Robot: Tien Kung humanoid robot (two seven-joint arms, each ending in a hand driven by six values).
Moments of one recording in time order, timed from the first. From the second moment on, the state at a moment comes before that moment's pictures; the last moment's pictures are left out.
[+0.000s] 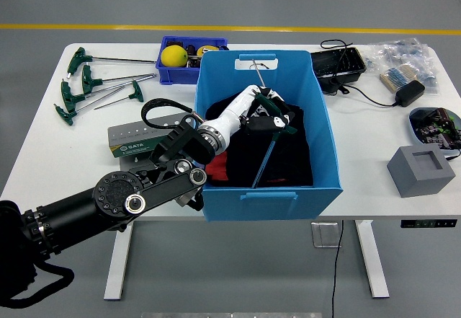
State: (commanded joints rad) left arm -0.87 0.00 -0.37 -1.03 1.13 0.39 0.15; right arm 0.09 -0.19 0.51 0.18 -0.16 -0.19 0.05
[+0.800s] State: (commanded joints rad) left arm -0.94 0.00 -0.27 -0.84 1.93 0.23 0.23; right arm 0.10 -0.20 0.52 0.18 -0.18 -0.19 0.06
